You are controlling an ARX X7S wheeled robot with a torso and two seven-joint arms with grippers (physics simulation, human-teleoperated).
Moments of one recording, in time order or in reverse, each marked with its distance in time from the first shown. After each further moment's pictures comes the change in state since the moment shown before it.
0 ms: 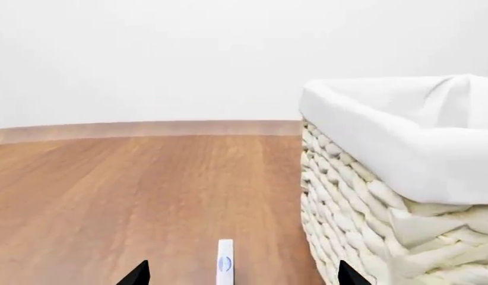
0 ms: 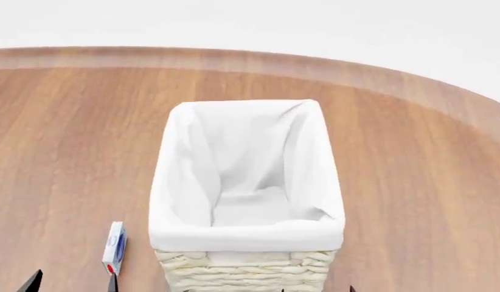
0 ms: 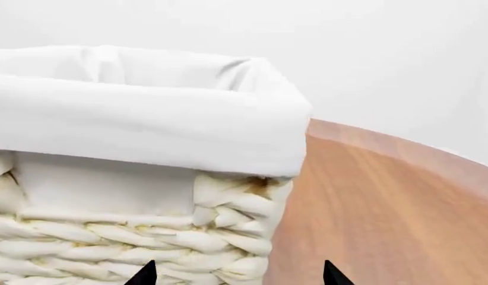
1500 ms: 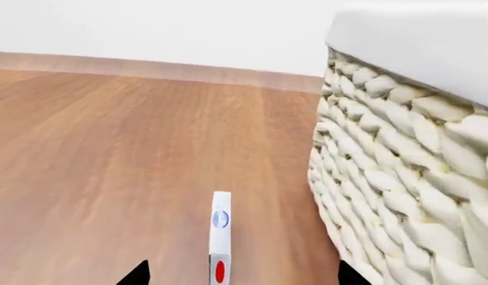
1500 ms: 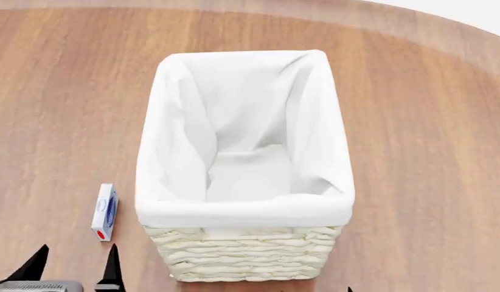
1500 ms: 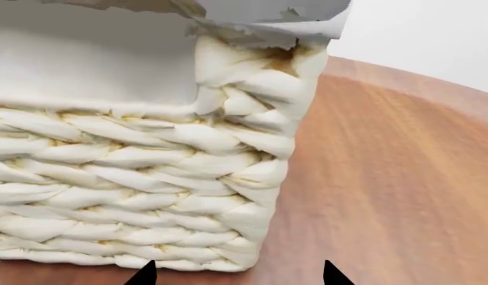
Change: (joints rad) left arm -0.153 -0.003 0.002 -0.157 -0.132 0.030 0.051; right arm 0.026 0.020 -0.039 0.038 0.025 -0.004 0.027
